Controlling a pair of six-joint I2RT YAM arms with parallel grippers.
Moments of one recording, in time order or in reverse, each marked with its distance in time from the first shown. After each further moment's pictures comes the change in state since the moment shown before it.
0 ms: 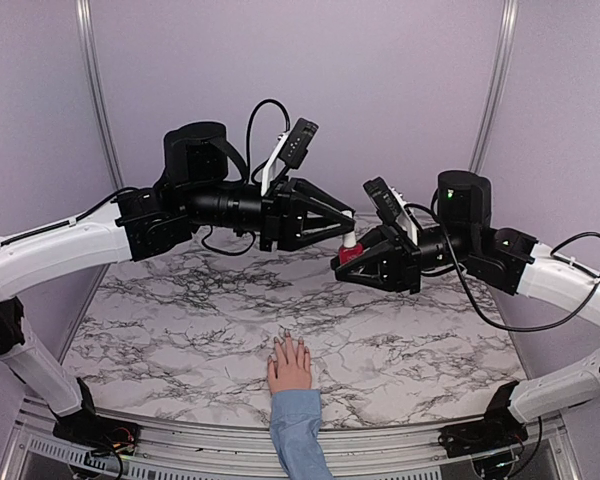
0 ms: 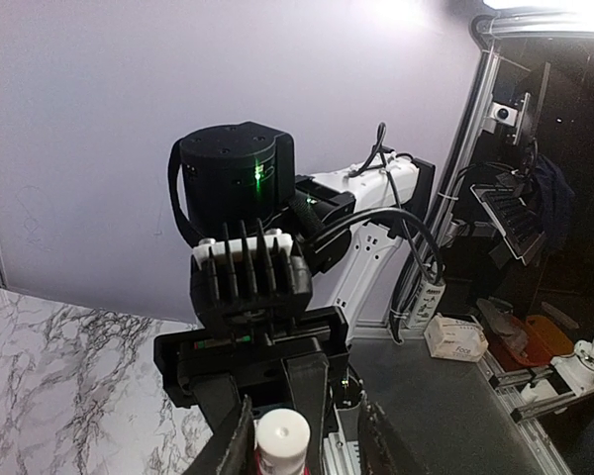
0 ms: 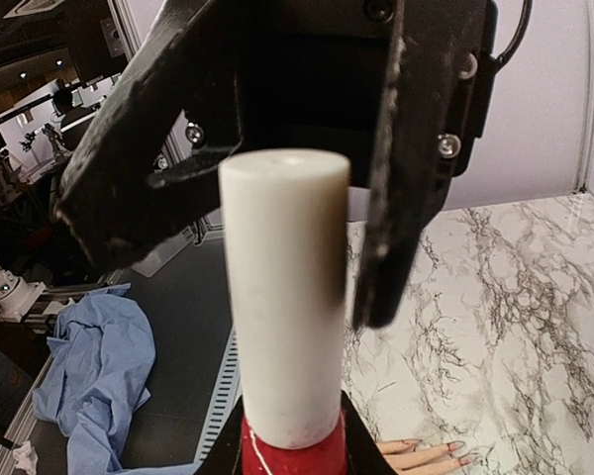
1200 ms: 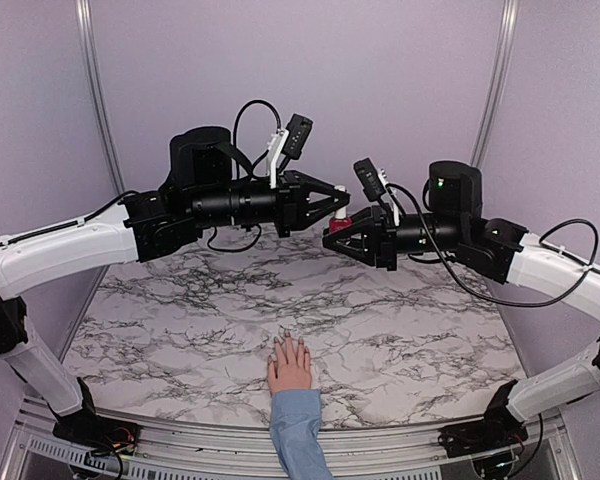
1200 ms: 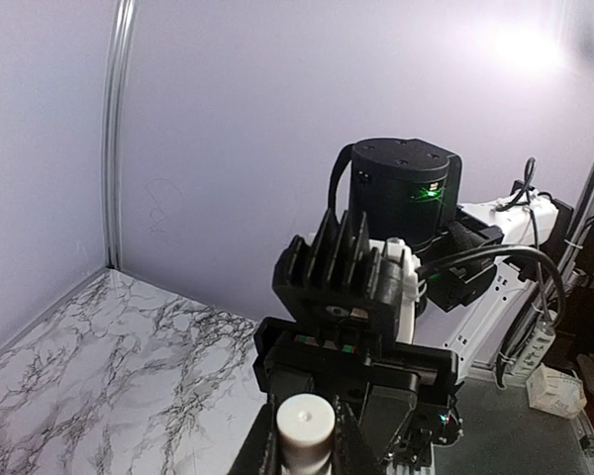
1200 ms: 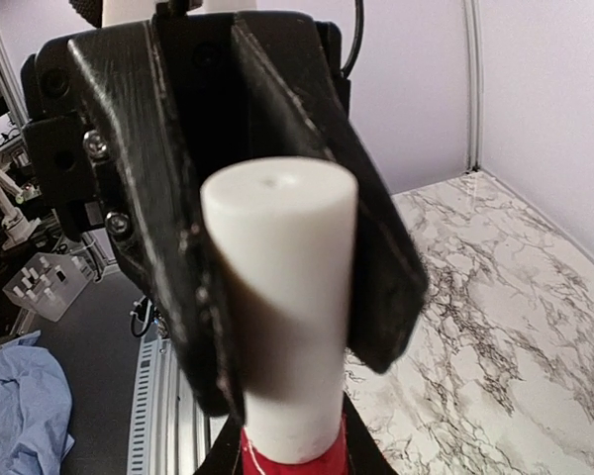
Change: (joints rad) left arm 0.013 0.023 -0.016 0.032 -0.320 -0.003; right arm -0.032 0.076 0.063 0.027 0.268 0.040
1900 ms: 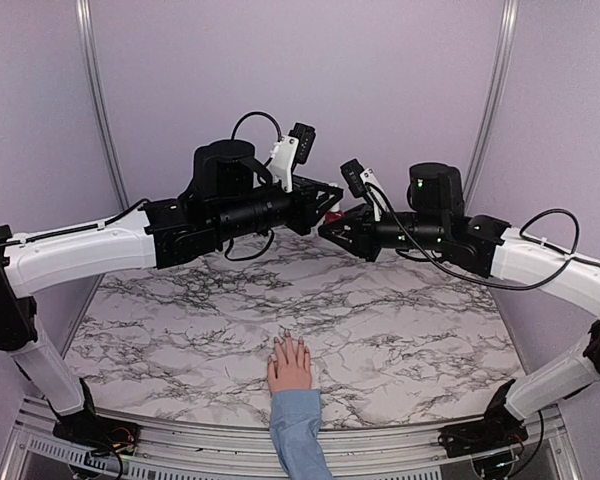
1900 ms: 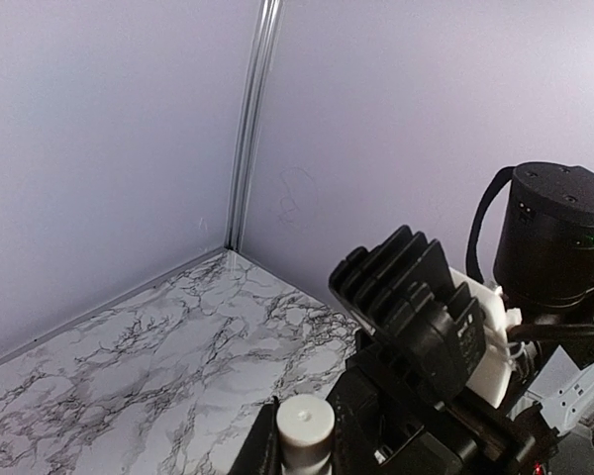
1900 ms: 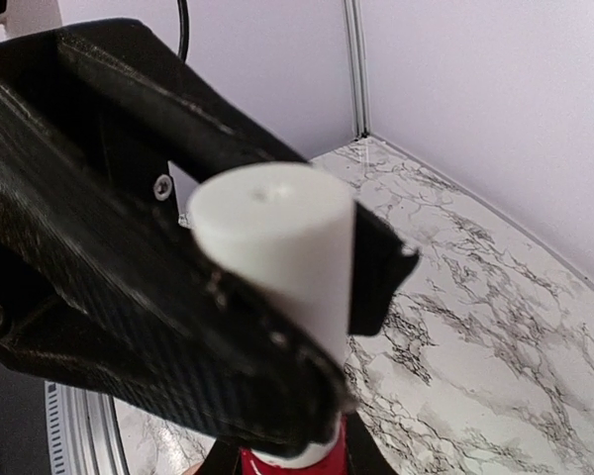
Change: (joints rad) left arm -0.032 0.066 0.014 -0.004 -0.402 -0.001; right arm -0.002 0.090 0.036 -0.018 0.297 -0.016
